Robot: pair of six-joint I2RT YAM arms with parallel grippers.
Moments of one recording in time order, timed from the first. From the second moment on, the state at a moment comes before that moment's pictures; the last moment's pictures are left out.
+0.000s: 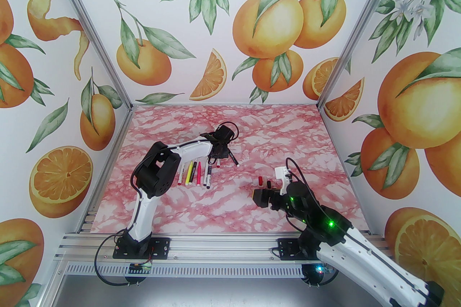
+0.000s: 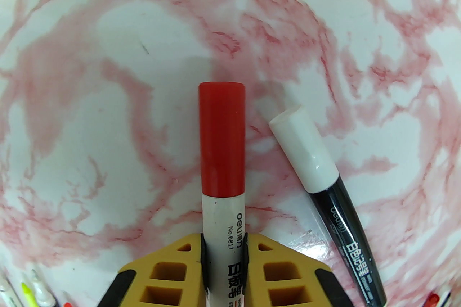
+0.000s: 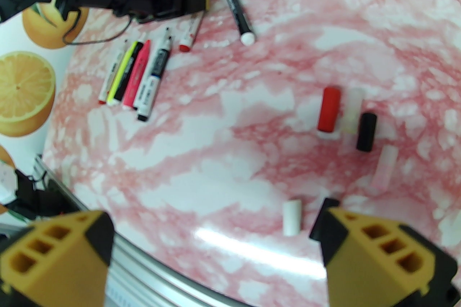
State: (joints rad) left arm -0.68 2.16 1.54 -0.54 -0.20 -0.57; right arm 0.73 0.47 0.42 -0.56 -0.02 0.72
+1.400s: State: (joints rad) left arm -0.74 1.37 0.79 0.06 0.71 -0.43; right arm 0.63 0.89 0.58 -0.08 -0.25 0.92
